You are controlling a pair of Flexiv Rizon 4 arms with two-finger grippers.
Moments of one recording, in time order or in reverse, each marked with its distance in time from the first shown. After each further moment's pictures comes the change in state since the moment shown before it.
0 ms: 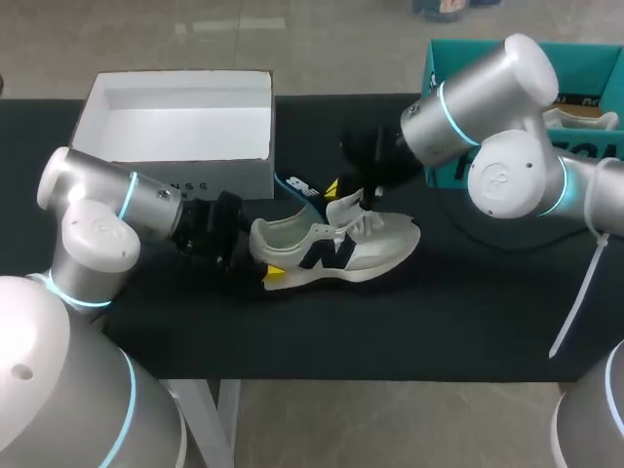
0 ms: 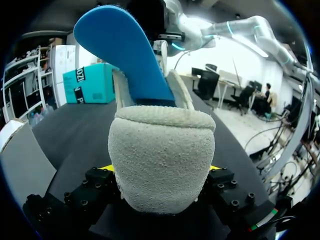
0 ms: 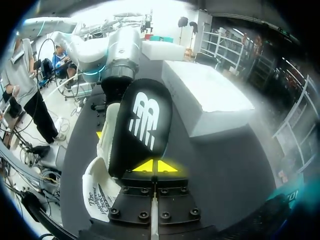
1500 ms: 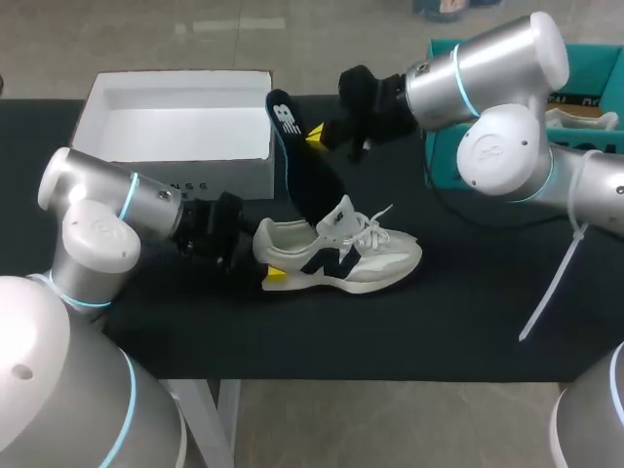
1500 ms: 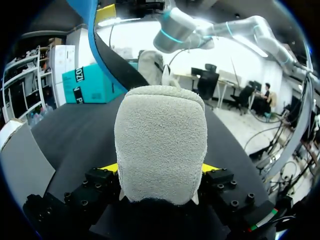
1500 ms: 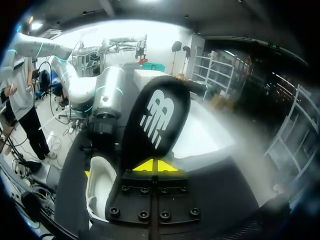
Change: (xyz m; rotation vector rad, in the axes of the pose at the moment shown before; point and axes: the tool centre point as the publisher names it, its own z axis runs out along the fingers) left arm 0.002 0.000 0.001 0.000 0.003 0.001; right arm -0.048 0.086 -0.038 -0.237 -0.087 -0.019
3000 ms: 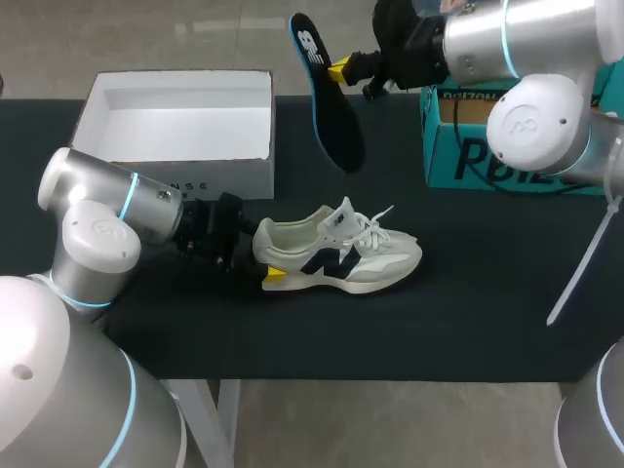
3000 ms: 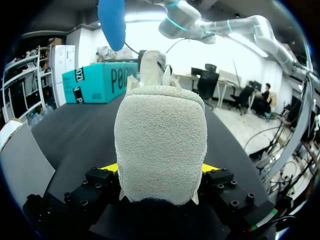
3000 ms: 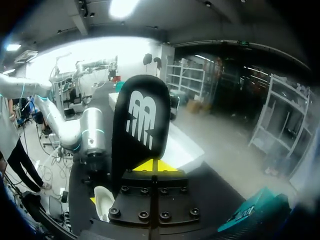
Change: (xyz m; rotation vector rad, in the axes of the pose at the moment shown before) left arm 0.000 0.000 0.000 0.000 0.000 0.000; right arm -0.033 0.074 -0.083 -0.107 -0.195 0.187
